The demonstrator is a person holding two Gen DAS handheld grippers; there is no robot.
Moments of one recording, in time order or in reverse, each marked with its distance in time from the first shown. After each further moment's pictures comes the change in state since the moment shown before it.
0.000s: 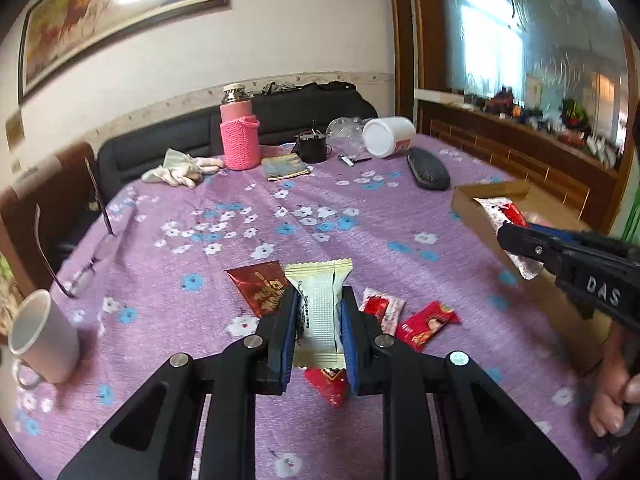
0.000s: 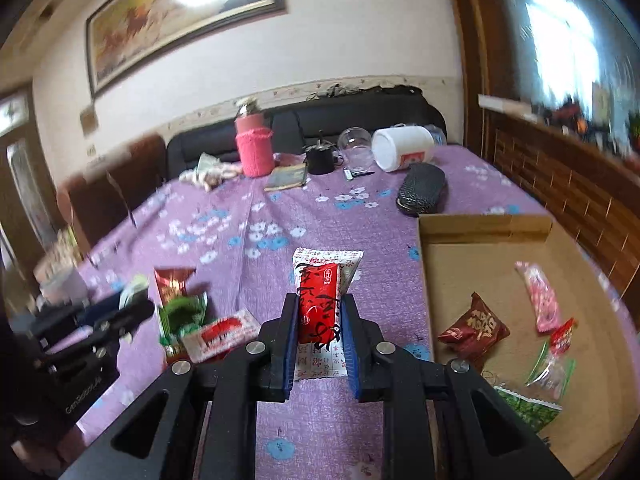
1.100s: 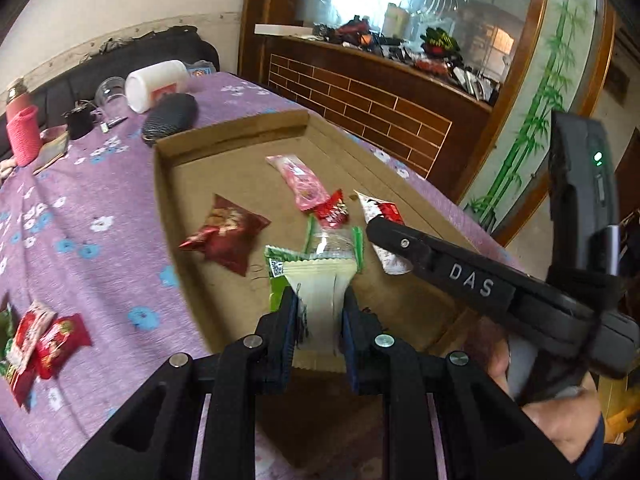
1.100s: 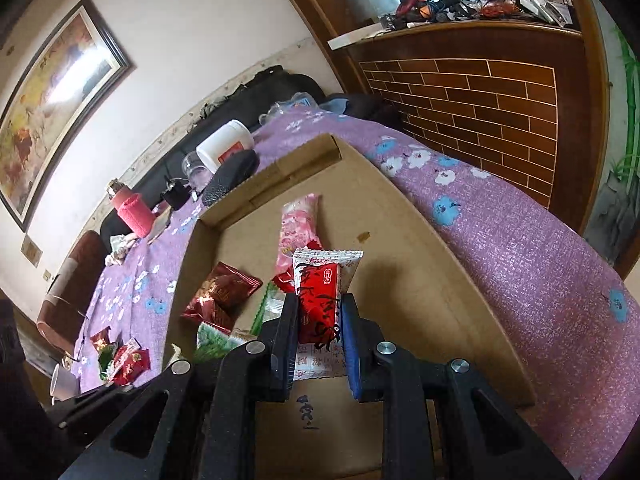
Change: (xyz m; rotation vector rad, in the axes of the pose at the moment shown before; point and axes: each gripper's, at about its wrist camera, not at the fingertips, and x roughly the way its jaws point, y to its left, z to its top) left arm 0.037 -0.250 0.008 0.164 0.264 -0.469; right arm -0.060 -0.195 -0.049 0.461 0.062 -0.134
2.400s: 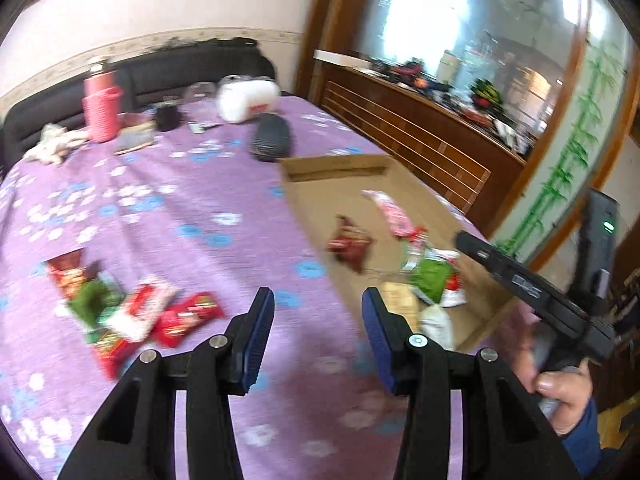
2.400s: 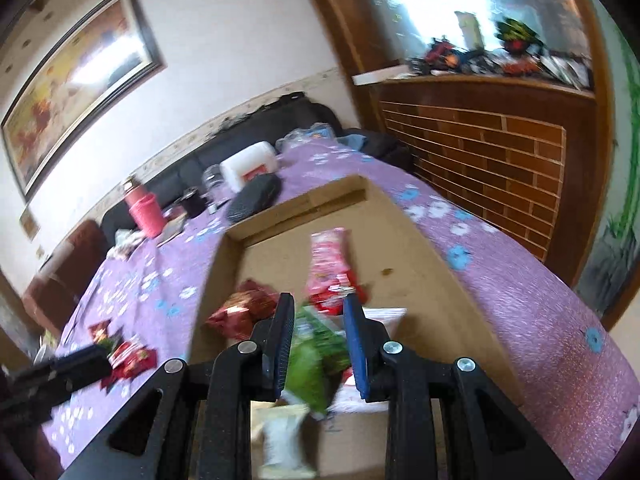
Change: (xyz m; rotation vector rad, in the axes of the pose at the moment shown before) left arm -0.100 0.101 -0.020 -0.168 -0.104 0.103; right arm -0.032 0.053 -0.006 -0.183 -0.095 0.027
